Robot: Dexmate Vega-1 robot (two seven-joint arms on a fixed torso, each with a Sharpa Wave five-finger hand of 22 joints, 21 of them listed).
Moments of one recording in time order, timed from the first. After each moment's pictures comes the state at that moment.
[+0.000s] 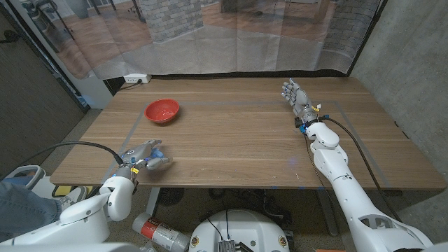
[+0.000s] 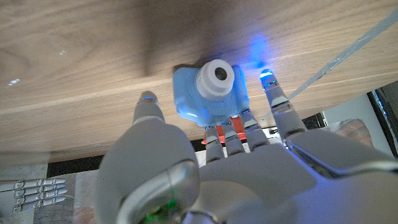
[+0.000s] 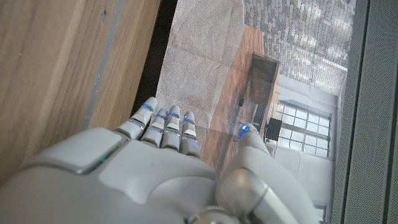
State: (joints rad) left arm 1.59 1.17 0.25 -2.31 0.19 0.82 0.47; left_hand 0.76 0.00 0.03 -0.14 0.38 0.22 -0.11 0.24 0.20 0.18 -0.11 0.26 0.22 0.24 -0.01 0.24 0.21 0.47 0.21 0.30 0.19; right arm -0.87 -0.16 -0.02 -1.31 0.27 0.22 0.21; right_hand 0.18 0.02 0.32 -0.10 0.20 0.25 0.03 0.20 0.19 0.24 0.05 0.21 0.18 0.14 0.00 0.19 0.18 0.12 -0.03 0.38 0.17
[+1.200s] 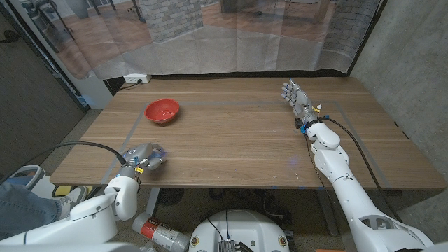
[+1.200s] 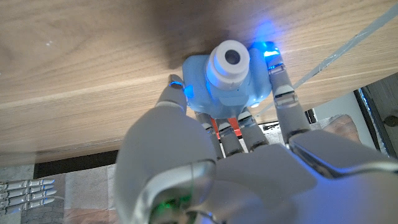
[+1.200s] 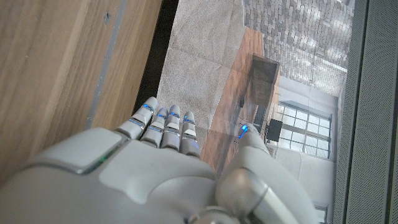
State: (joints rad) left arm 1.49 1.17 0.36 -2.32 0.13 0.90 0.59; left_hand 1.09 0.09 0.28 -0.16 0.22 0.62 -0.07 0.39 0.23 0.46 -0.14 0.34 0.29 0.55 -0.05 0.35 0.31 0.68 0.16 0.41 0.20; right arm -0.88 -0.17 -0.02 -1.31 0.28 0.22 0.23; right_hand 0.18 0.02 0.32 -0.10 0.20 0.25 0.03 0.20 0.19 0.24 0.05 0.21 0.18 0.15 0.00 0.19 0.18 0.12 -0.04 0.37 0.17
